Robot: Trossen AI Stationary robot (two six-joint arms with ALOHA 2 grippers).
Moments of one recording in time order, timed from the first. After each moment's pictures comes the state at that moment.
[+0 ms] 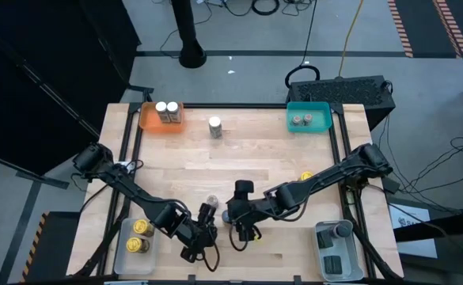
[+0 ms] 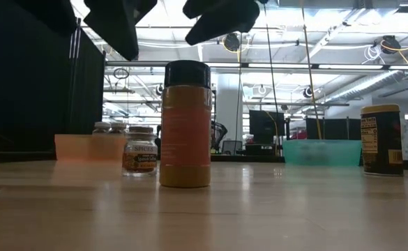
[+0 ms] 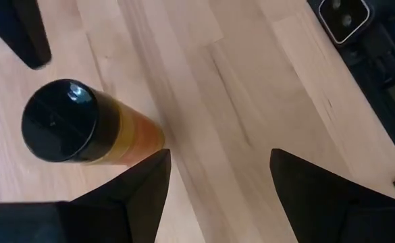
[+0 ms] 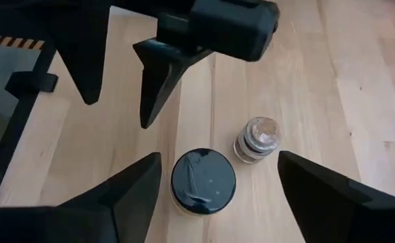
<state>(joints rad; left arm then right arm) -0.59 1.75 1.26 -0.51 -0.19 -0.11 0.39 1.84 1.46 -0.42 0.28 0.22</state>
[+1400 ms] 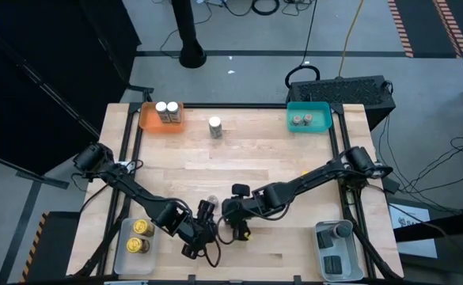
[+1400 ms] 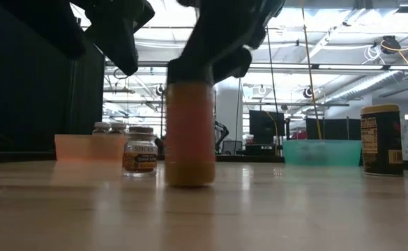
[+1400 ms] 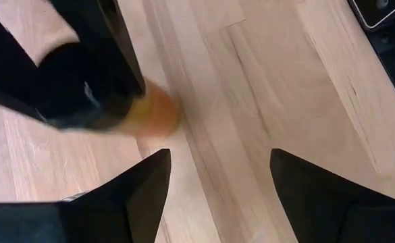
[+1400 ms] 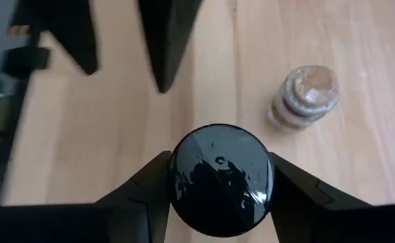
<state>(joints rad) -0.58 1.75 1.25 -0.55 -0.21 -0.14 0.34 1.95 1.46 -0.41 0.10 0.35</state>
